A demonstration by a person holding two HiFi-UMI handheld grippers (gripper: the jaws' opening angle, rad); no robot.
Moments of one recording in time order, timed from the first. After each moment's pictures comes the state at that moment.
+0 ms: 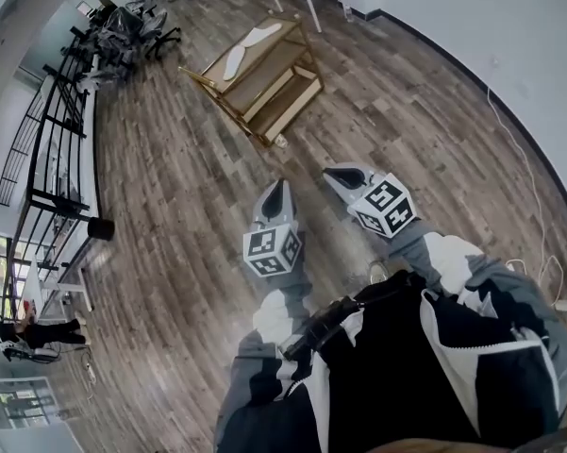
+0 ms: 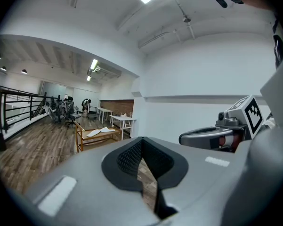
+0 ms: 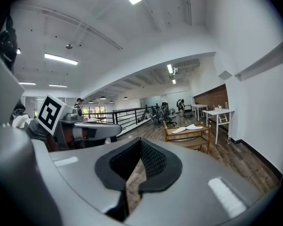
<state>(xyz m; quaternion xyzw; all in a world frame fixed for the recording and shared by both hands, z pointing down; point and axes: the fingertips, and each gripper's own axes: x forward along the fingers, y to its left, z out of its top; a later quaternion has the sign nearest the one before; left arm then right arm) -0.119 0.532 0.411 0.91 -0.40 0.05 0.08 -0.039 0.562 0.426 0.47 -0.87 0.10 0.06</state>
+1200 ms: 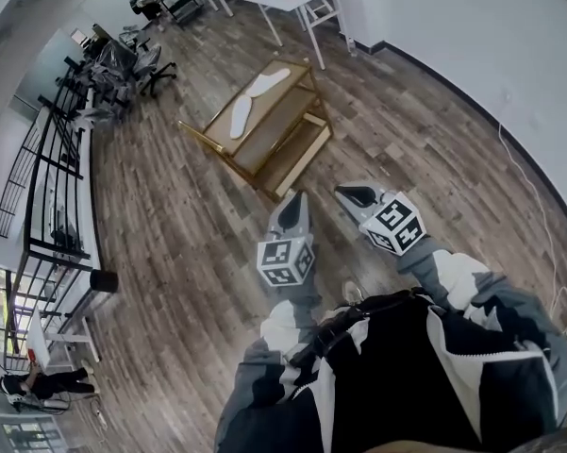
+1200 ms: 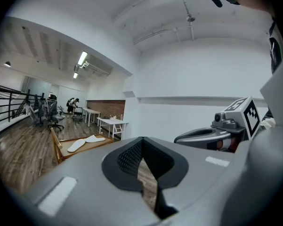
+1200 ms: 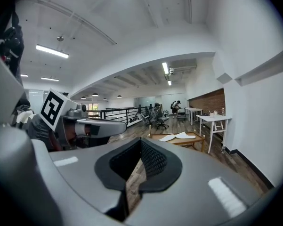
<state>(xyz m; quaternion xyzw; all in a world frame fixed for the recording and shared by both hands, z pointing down) -0.041 0.288 0.403 0.94 -0.33 0.04 0.07 0.019 0.324 0.423 0.51 -0.85 0.08 0.08</state>
